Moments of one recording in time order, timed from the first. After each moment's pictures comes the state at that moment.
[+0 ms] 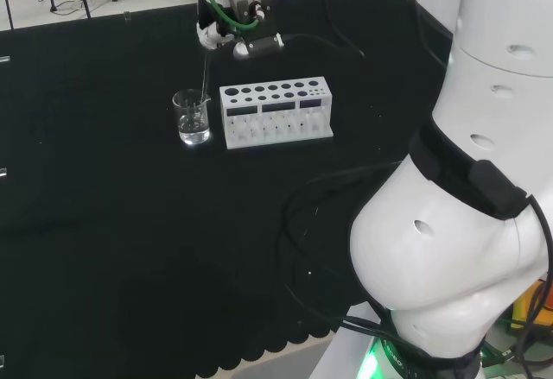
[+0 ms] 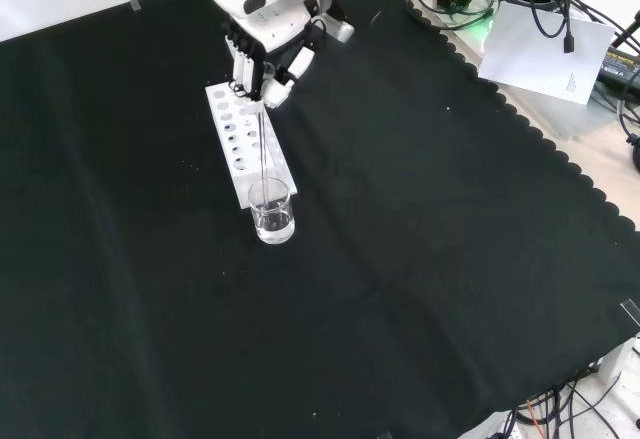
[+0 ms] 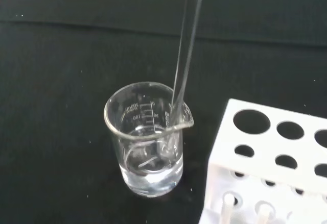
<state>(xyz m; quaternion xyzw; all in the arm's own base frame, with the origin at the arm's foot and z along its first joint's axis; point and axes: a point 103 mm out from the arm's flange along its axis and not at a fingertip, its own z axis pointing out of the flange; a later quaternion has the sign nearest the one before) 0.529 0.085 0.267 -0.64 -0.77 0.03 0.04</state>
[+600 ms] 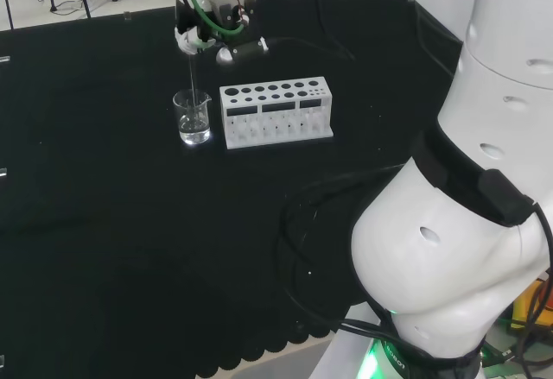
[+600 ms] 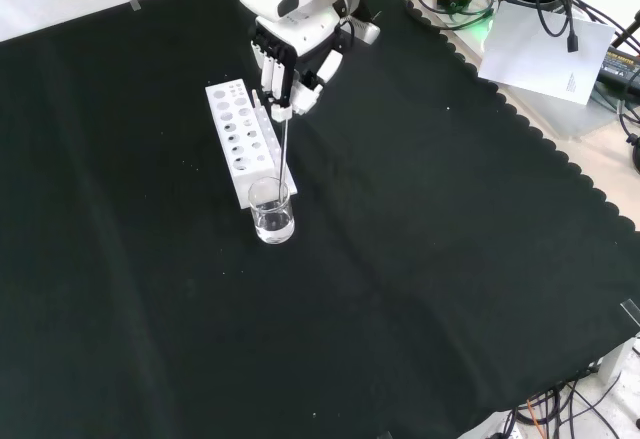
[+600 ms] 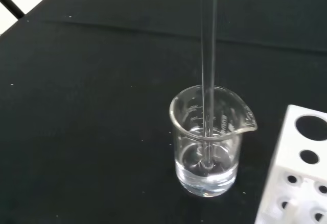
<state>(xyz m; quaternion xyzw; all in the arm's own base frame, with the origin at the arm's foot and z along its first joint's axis) 0.512 0.128 0.278 -0.61 -0.79 0.02 0.04</state>
